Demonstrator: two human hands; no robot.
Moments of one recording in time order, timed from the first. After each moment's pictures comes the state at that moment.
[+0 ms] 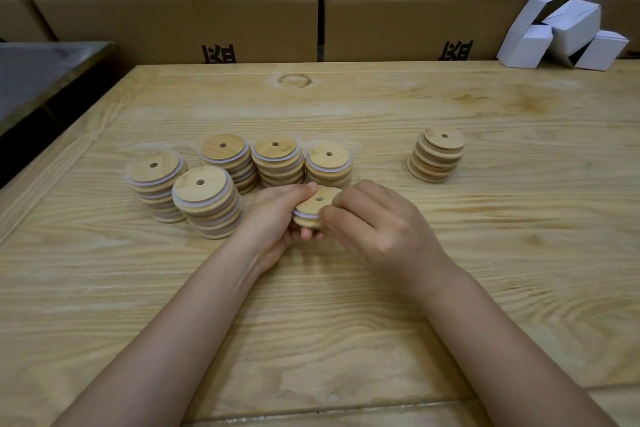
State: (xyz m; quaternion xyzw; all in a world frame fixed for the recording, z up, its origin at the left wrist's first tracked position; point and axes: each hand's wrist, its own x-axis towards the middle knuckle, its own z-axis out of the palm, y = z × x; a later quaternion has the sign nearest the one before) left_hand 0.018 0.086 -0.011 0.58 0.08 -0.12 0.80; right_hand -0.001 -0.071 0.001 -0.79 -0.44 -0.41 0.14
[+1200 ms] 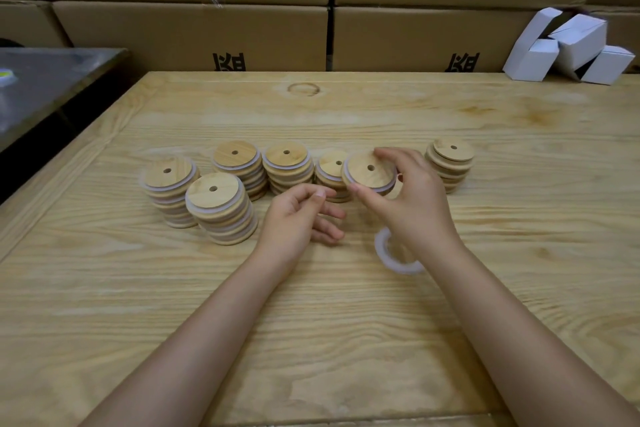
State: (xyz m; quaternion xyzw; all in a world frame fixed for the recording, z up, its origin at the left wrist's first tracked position) left_hand 0.016 0.077 -0.021 0.65 0.00 0.00 0.76; right_hand 0.035 -0.075 0.005 -0.88 -0.12 -0.22 0.40
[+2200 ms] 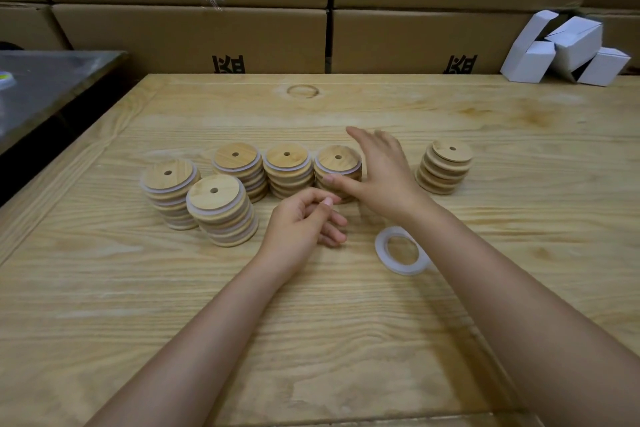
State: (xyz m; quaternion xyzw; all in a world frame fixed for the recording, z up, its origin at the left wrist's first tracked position) left_hand 0.018 0.076 -0.027 0.69 -0.02 0.00 0.73; right_hand 0.084 -0.062 0.005 -0.94 -0.17 -0.13 0.28
